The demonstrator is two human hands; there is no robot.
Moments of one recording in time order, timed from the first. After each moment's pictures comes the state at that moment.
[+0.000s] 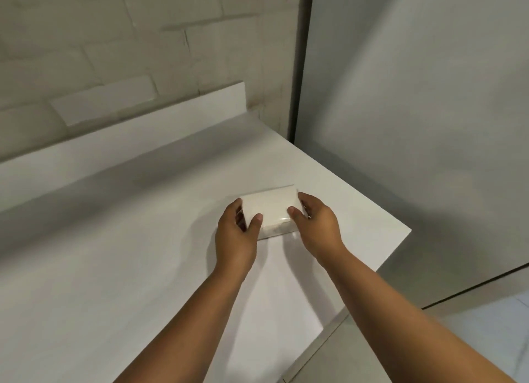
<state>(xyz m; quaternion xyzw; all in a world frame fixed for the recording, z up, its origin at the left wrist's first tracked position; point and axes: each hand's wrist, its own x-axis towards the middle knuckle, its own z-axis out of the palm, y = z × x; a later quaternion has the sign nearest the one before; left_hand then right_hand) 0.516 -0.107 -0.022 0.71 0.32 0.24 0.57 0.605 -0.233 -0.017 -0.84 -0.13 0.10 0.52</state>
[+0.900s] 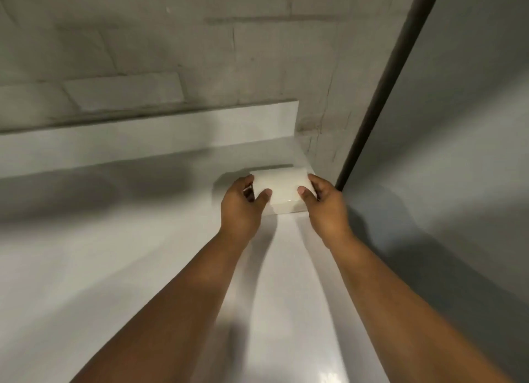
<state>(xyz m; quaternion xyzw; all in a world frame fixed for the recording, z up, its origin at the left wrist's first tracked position) 0.701 -0.024 -0.016 0.66 0.44 0.31 0.53 0.824 -0.120 -0.021 -0.77 -0.24 0.20 0.55</state>
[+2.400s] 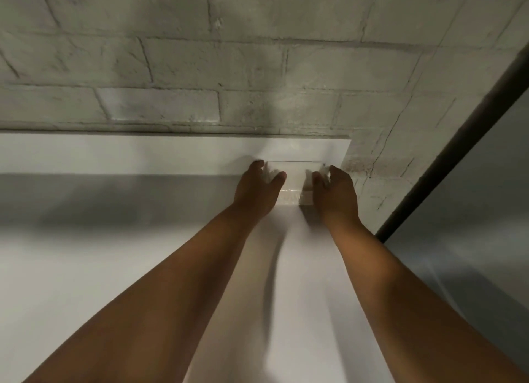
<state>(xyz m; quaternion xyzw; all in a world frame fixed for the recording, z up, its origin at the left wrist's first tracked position) 0.758 0.095 0.005 0.71 0.49 0.28 0.41 0.883 0.019 0.000 -0.83 -0.38 0.10 0.40</state>
